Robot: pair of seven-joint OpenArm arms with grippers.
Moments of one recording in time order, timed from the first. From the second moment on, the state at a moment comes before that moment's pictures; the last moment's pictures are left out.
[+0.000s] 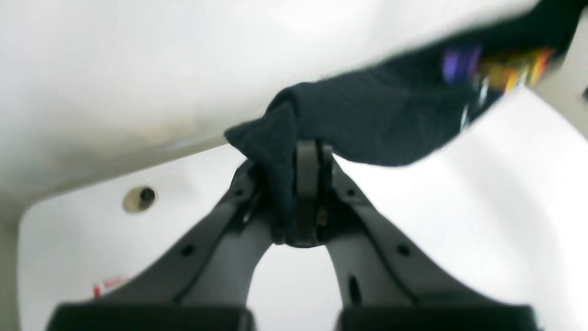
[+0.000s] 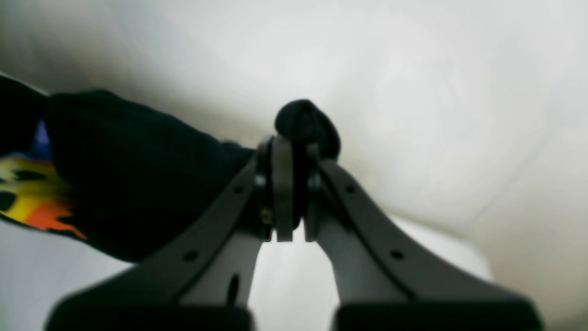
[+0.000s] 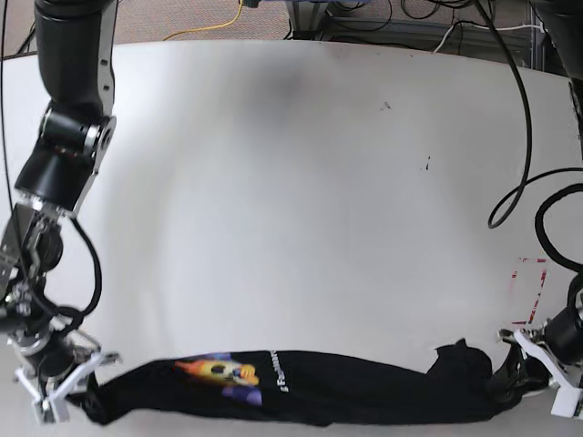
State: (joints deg) left arm -37.6 -42.5 6.1 97.6 -61.1 -9.4 54.0; right arm 41.6 23.0 12.7 82.1 22.5 32.0 -51.3
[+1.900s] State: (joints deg) left arm 23.7 -40.3 -16.1 102.7 -43.3 -26.8 54.9; right arm -18.6 4.5 32.4 111.6 21.9 37.1 -47.5
